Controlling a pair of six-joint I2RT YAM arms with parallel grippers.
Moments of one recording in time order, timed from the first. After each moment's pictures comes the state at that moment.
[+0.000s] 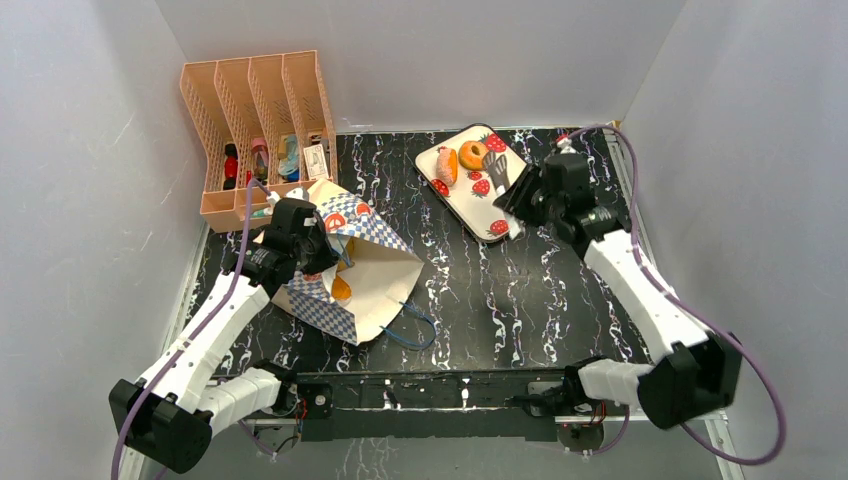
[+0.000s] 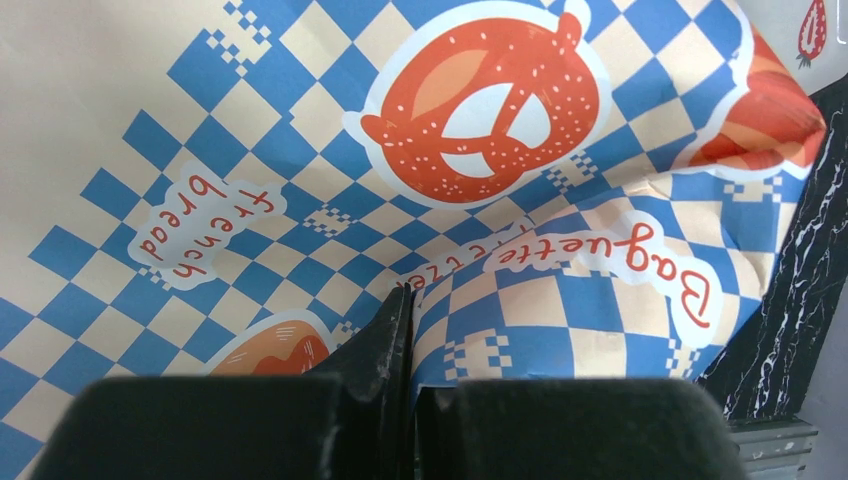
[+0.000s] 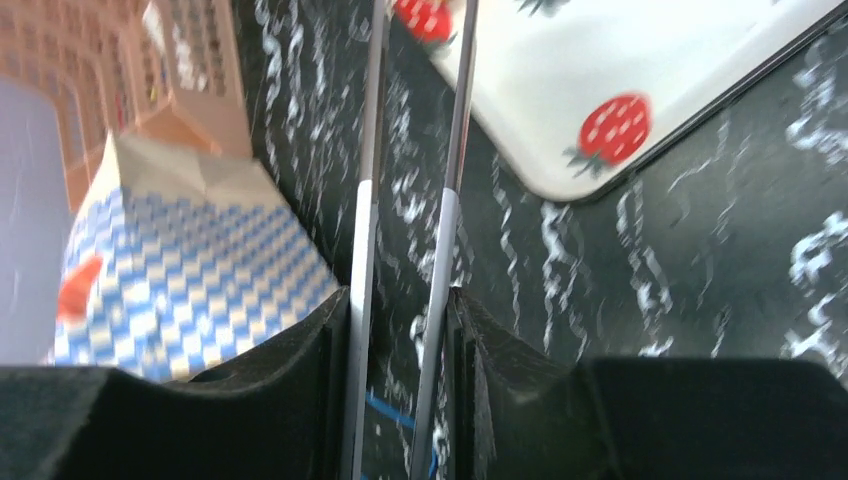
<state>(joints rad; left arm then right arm) -0.40 1.03 0.95 -0.79 -0.10 -0.70 0.26 1.26 1.14 -0.47 -0.10 0.68</state>
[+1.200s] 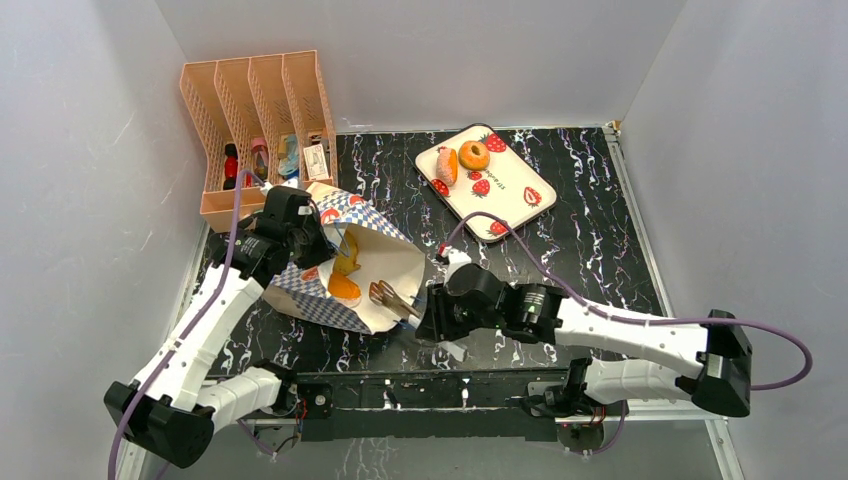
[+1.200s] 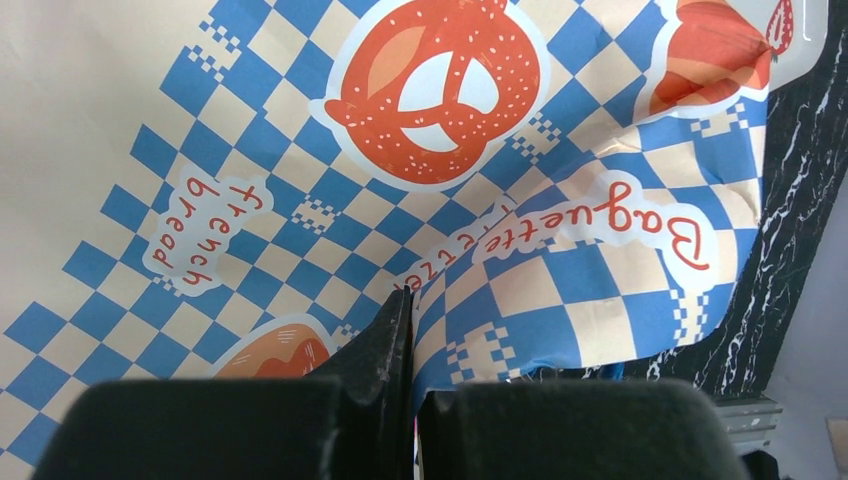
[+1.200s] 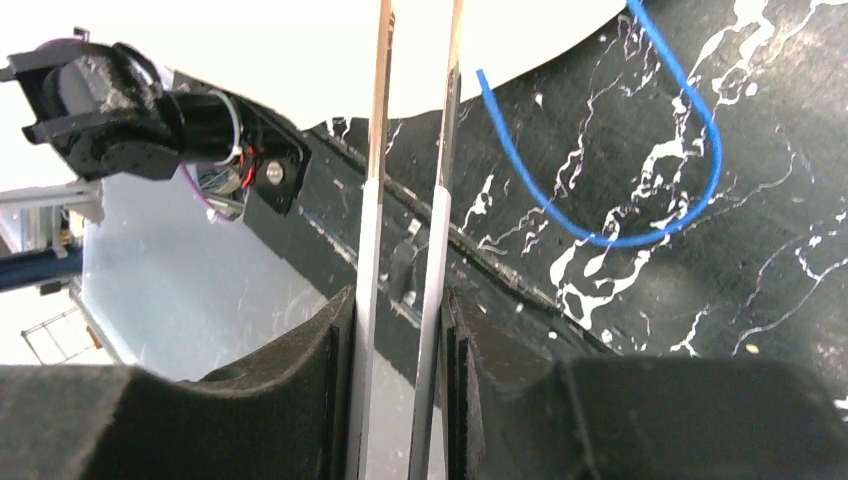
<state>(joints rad) -0.40 1.06 1.11 -0.93 -0.07 -0.72 1.16 1.09 0.84 -0.44 -0.02 0.84</state>
